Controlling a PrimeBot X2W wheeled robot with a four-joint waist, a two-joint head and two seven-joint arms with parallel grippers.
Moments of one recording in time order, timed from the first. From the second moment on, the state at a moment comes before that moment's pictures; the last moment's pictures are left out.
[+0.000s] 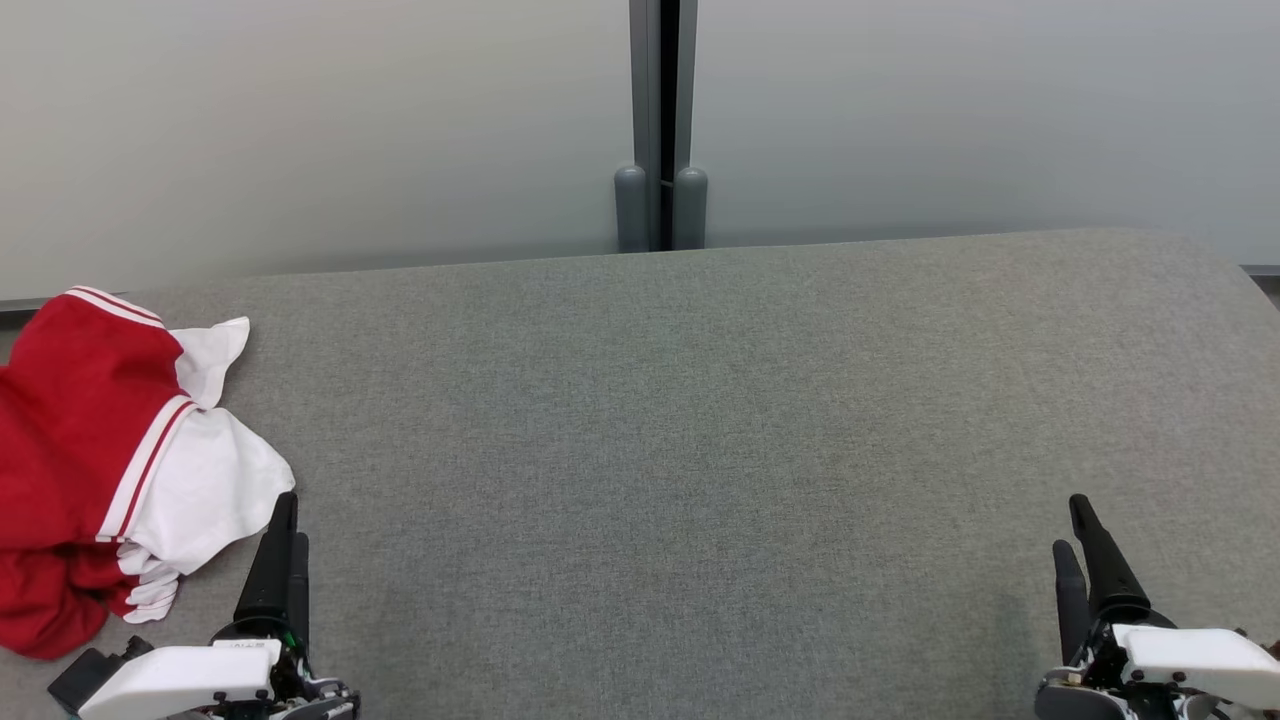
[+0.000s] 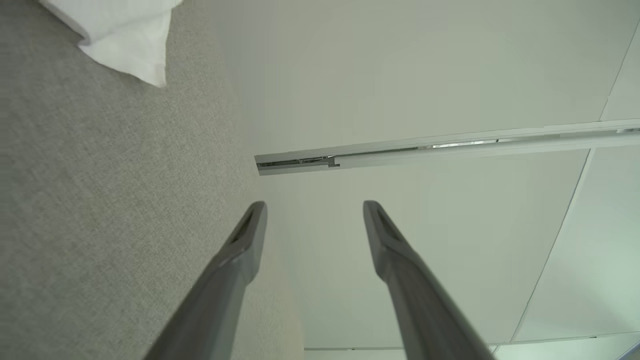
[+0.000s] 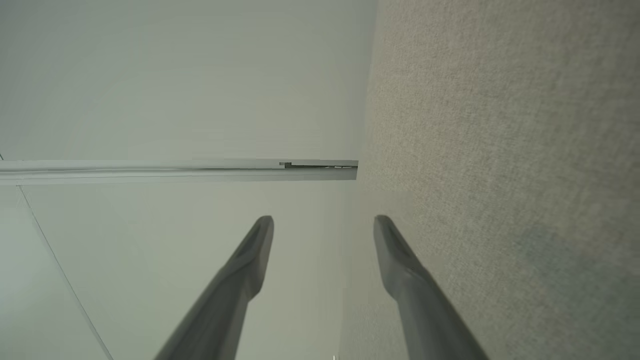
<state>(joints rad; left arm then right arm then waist) -0.03 0.04 0.07 0.26 -1.56 -0.13 0.07 -0.05 -0.04 -0.05 0.30 1.57 0.13 0.07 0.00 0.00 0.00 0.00</state>
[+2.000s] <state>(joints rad) 0.04 0.04 0.02 0.09 -0.56 -0.09 -0.15 -0.04 -0.04 0.14 0.20 0.48 0.13 -0.14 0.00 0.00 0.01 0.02</state>
